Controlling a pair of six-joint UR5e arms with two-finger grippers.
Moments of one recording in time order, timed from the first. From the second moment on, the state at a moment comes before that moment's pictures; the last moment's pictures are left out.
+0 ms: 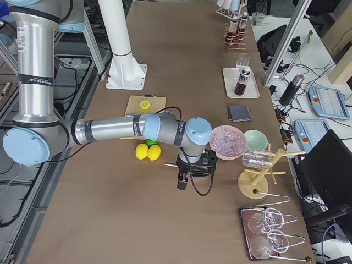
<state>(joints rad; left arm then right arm) -1.34 -2.25 -1.36 -1.74 -2.15 1.01 1.58 -1.65 1.80 -1.91 2.26 -0.10</state>
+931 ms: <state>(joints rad) -1.33 -2.25 -1.35 -1.79 -2.15 1.01 1.58 -1.65 1.80 -1.91 2.27 -0.10</state>
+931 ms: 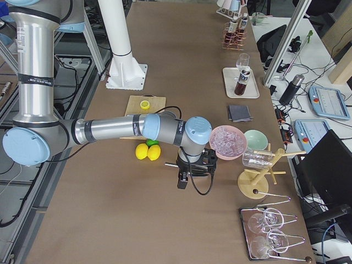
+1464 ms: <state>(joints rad) -1.33 -2.25 -1.35 -1.80 -2.16 1.00 1.58 -1.65 1.80 -1.91 2.26 -0.10</state>
